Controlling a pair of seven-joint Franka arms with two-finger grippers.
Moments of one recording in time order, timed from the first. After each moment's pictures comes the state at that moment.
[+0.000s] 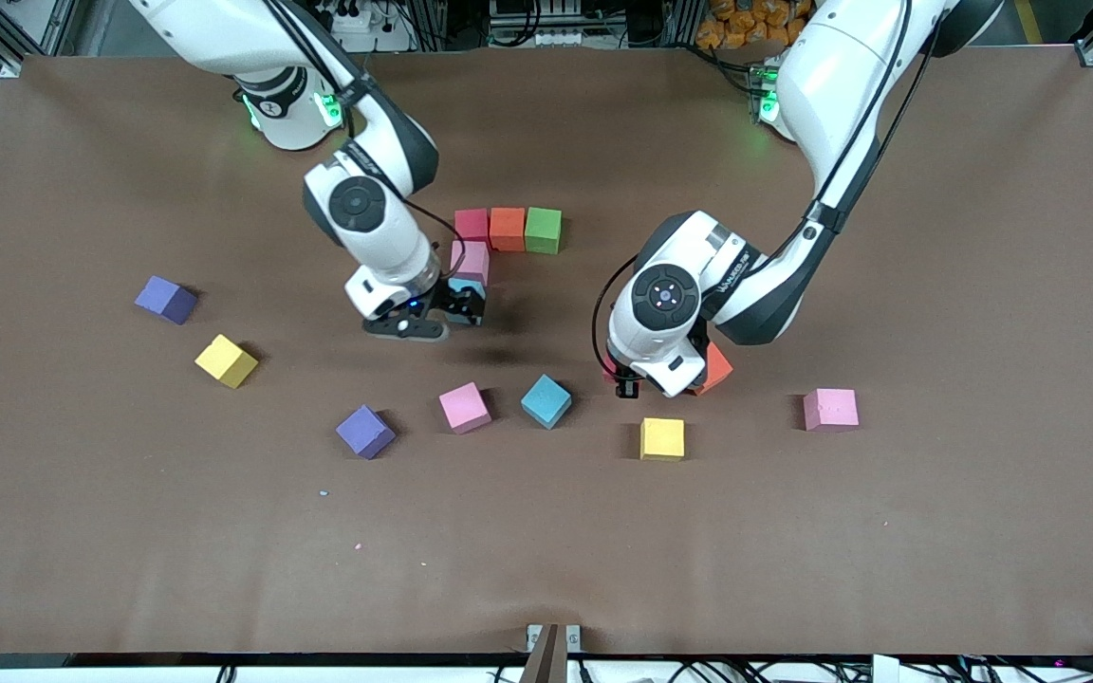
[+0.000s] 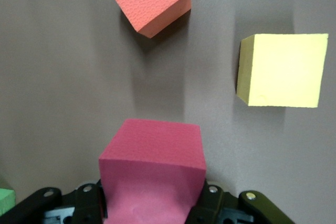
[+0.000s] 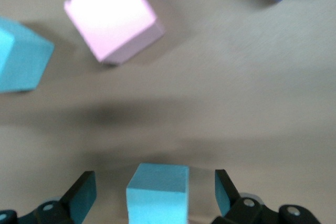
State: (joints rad) left arm -0.38 0.70 -0.31 -1.46 0.11 2.07 -2.22; right arm 0.17 0.34 0.41 -2.08 -0.08 2.47 0.76
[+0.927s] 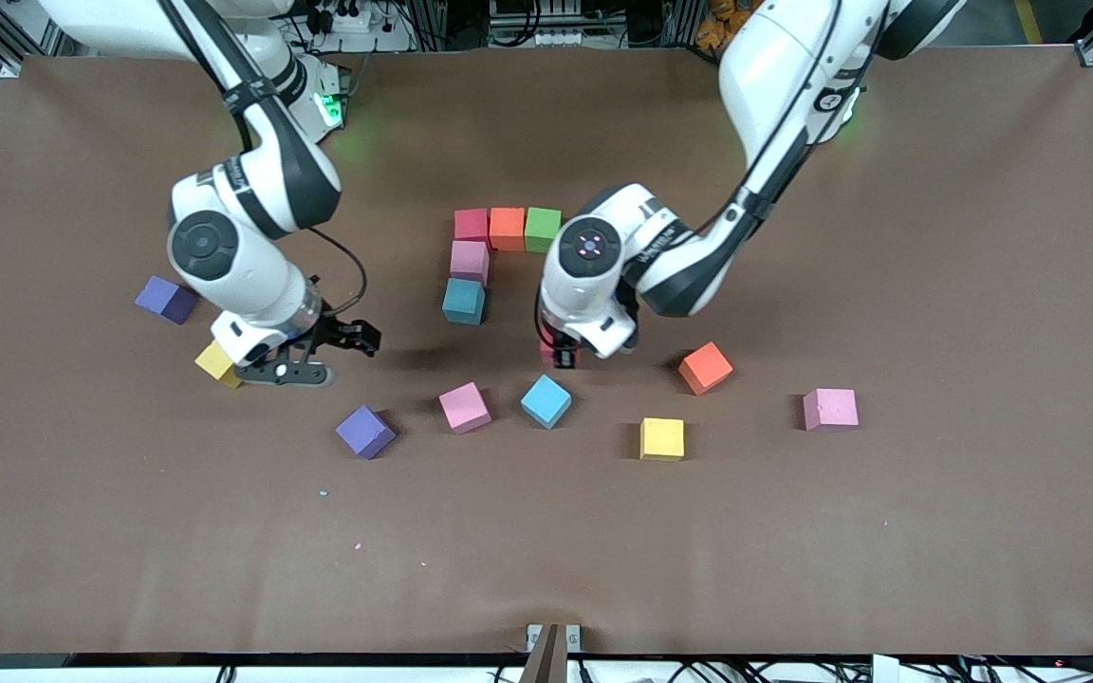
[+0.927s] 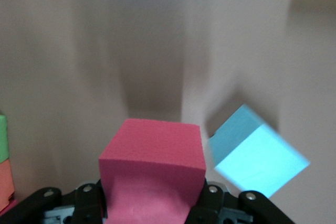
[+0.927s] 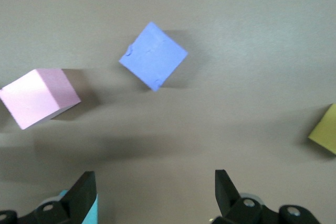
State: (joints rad) left arm -0.55 0.75 -0.31 -1.46 0.11 2.24 -2.42; right arm -0.06 0.28 0.39 -1.97 -0.07 2.22 0.44
